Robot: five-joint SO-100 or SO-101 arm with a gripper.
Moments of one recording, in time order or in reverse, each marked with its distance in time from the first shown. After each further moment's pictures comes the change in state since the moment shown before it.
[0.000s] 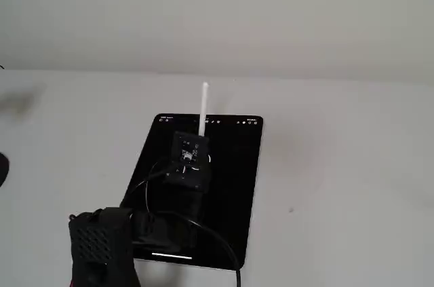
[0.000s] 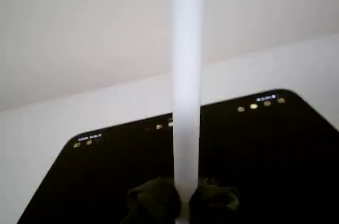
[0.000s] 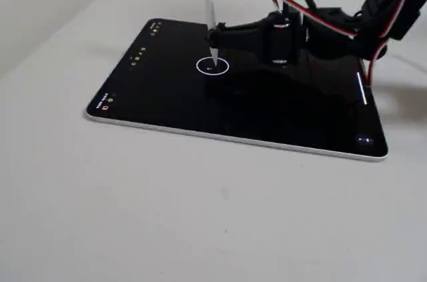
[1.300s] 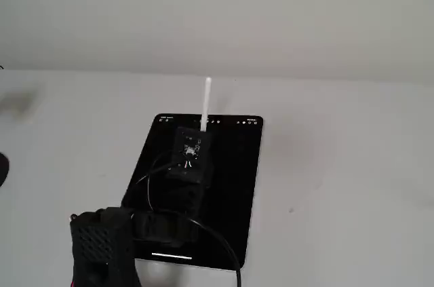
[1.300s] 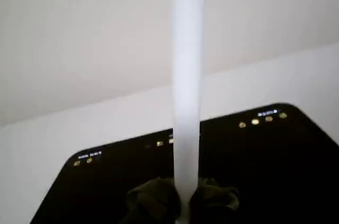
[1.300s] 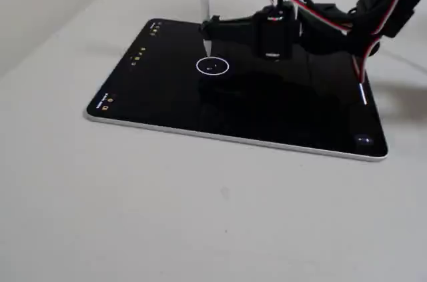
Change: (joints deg) arm 0.8 -0.1 -3.2 1.2 1.1
